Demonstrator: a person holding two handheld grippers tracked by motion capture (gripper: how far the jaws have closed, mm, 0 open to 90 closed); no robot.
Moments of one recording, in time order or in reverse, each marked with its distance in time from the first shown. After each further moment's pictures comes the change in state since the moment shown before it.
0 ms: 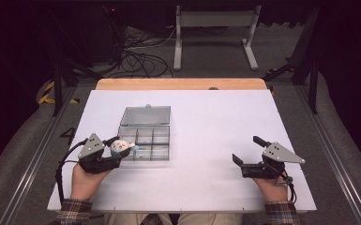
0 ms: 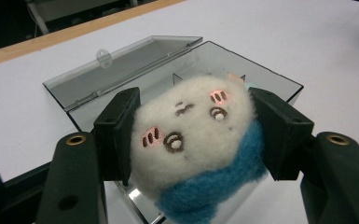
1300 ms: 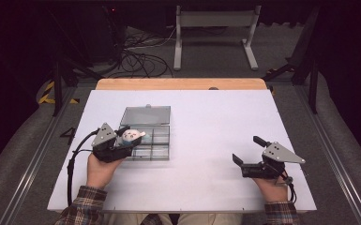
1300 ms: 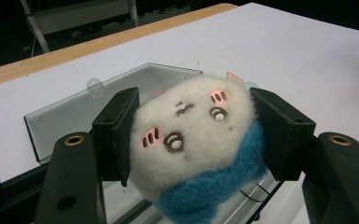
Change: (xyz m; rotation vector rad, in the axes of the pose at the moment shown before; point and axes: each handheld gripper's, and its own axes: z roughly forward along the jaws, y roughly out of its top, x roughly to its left) left arm -0.002 0.021 0.037 -0.052 -0.009 -0.034; right arm 0.000 0.000 0.000 0.001 -0.003 0.000
